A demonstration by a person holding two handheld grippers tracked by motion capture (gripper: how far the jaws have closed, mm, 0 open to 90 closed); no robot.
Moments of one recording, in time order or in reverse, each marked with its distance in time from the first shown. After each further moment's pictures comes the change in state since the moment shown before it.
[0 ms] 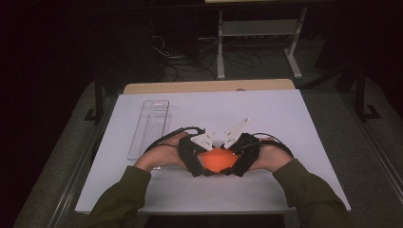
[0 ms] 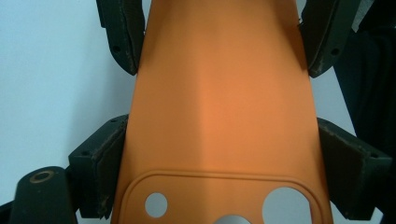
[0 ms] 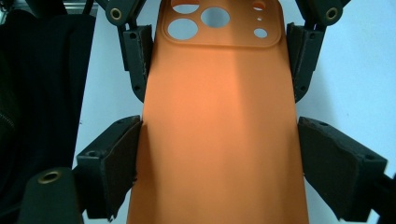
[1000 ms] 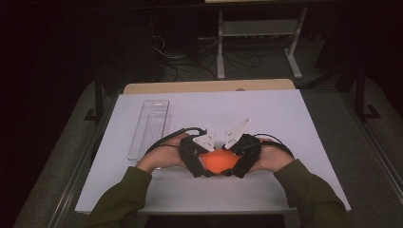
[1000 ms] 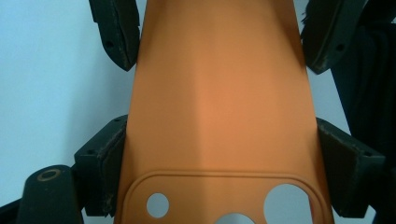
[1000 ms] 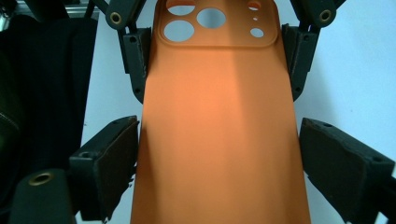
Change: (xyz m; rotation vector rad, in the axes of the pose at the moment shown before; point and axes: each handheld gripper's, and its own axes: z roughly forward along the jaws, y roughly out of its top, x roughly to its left) left arm -0.001 0.004 0.000 0.052 -0.006 0.029; right arm 0.003 -0.002 -0.001 -0.008 0.003 0.022
